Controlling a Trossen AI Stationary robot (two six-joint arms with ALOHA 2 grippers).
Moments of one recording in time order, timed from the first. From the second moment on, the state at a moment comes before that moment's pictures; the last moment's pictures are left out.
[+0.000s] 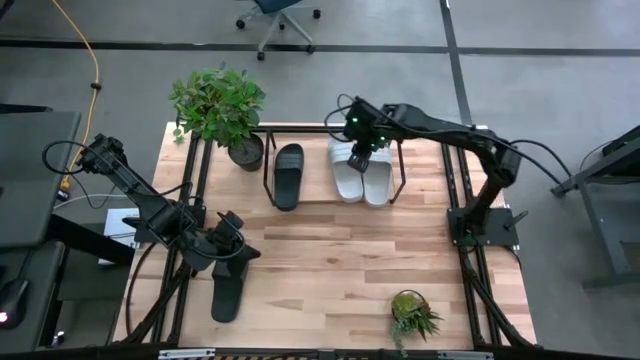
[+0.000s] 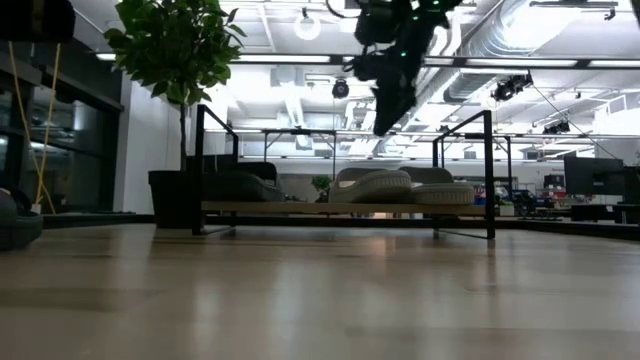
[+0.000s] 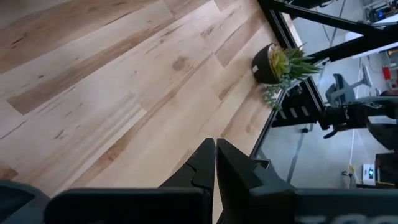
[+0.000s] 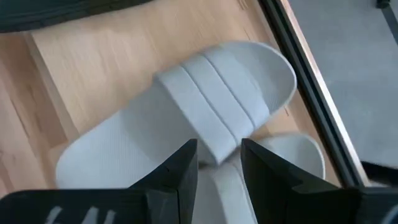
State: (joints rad) left arm -0.59 1.04 0.85 -0.58 -0.49 -1.44; right arm -0.45 1.73 1.57 -0.95 0.06 -0.09
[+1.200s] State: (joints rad) left arm -0.59 1.05 0.85 -0.64 -0.48 -1.47; right arm -0.46 2.26 2.18 -1.18 0.01 -0.28
